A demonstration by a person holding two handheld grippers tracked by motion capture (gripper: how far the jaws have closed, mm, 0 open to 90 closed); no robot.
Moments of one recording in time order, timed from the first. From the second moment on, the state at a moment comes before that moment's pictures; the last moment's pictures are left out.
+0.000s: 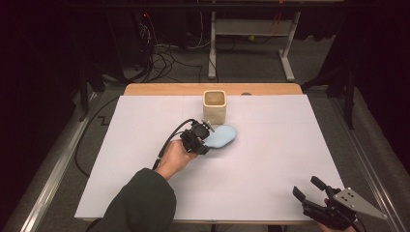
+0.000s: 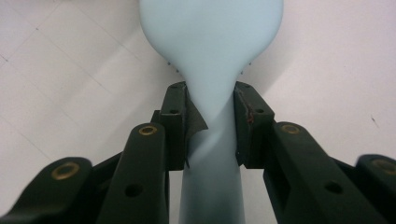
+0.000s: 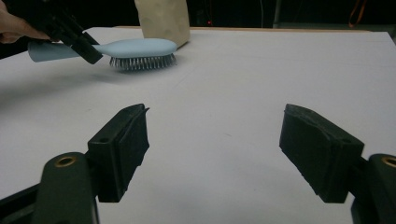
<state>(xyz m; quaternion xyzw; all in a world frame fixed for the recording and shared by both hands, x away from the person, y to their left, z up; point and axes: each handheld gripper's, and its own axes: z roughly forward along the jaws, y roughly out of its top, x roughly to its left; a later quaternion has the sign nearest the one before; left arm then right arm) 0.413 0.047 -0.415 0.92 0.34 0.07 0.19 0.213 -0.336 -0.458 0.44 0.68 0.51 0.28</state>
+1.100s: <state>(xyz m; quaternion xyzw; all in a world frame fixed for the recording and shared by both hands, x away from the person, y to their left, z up) 0.371 0.092 -0.399 0.91 0.33 0.07 0.25 0.213 -0.334 -0.458 0.45 0.68 0.52 0.27</state>
